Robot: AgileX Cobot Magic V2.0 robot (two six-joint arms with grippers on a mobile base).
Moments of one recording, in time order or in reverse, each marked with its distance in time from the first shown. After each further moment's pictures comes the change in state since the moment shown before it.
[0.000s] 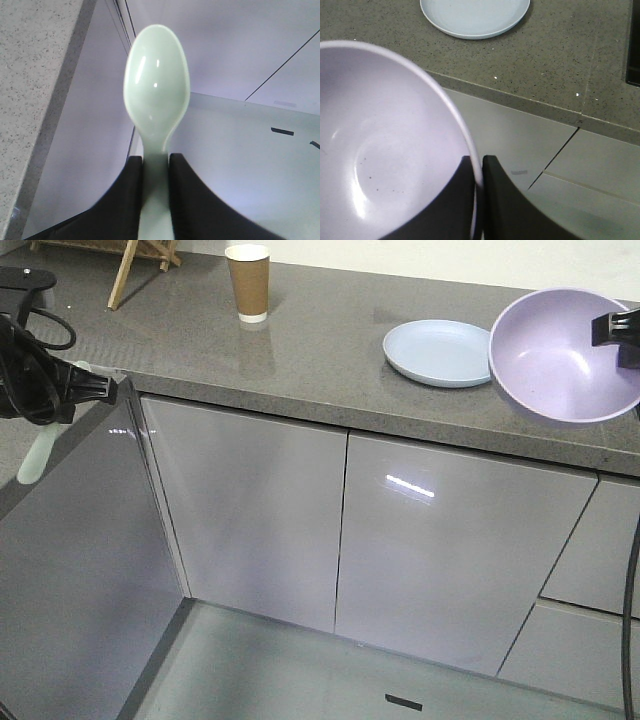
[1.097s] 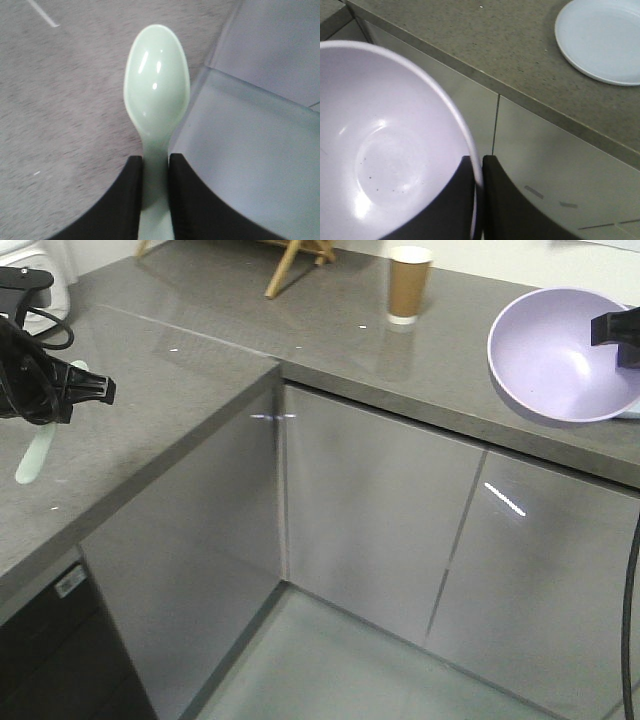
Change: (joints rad) left arm 0.000 0.000 0.000 0.003 0.000 0.000; right arm 0.000 0.000 0.000 0.001 -0.003 0.000
